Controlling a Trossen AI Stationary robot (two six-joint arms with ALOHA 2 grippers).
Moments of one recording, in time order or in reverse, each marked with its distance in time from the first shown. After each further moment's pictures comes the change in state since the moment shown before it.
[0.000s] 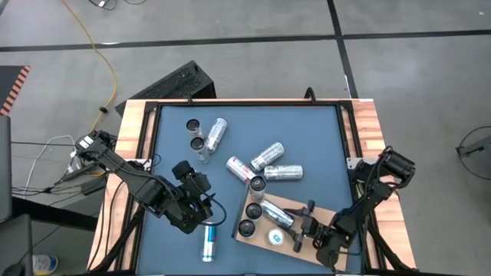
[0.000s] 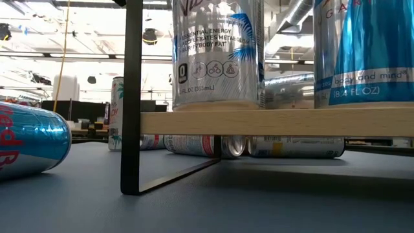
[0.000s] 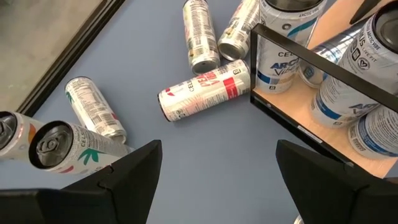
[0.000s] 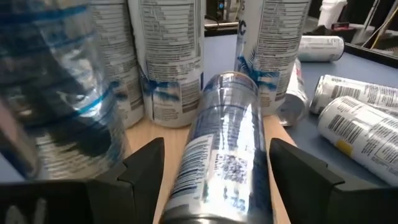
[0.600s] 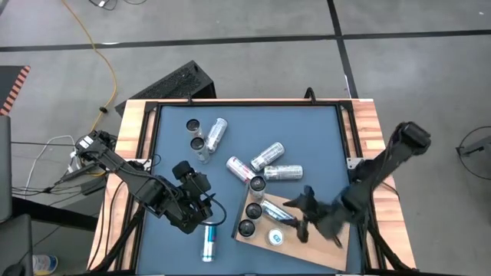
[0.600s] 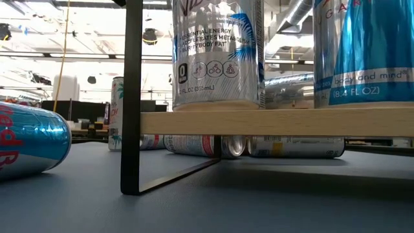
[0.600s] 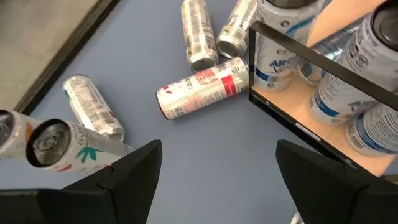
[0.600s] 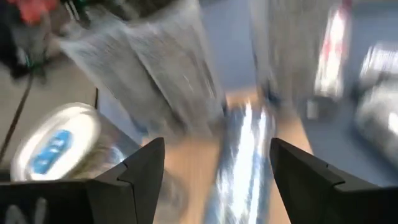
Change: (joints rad) left arm 0.000 0.000 0.000 0.000 0.014 -0.001; right arm -0.227 -0.431 0.123 -0.525 -0.642 0.113
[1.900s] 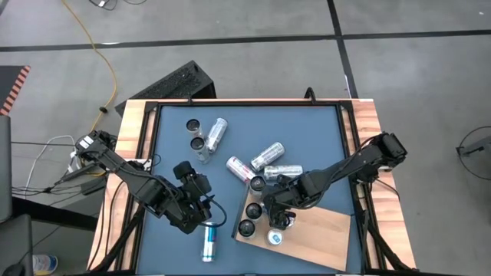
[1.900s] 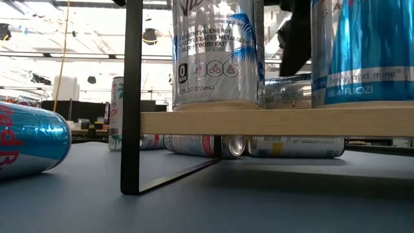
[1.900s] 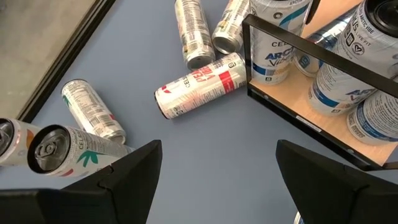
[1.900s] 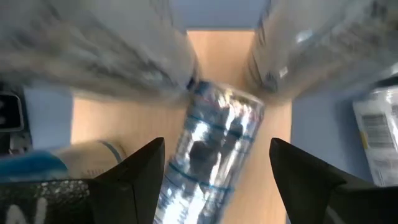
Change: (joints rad) left arm 0.000 0.000 0.000 0.000 0.011 0.053; right arm -0.311 0.339 0.465 -0.498 -0.481 -0.302
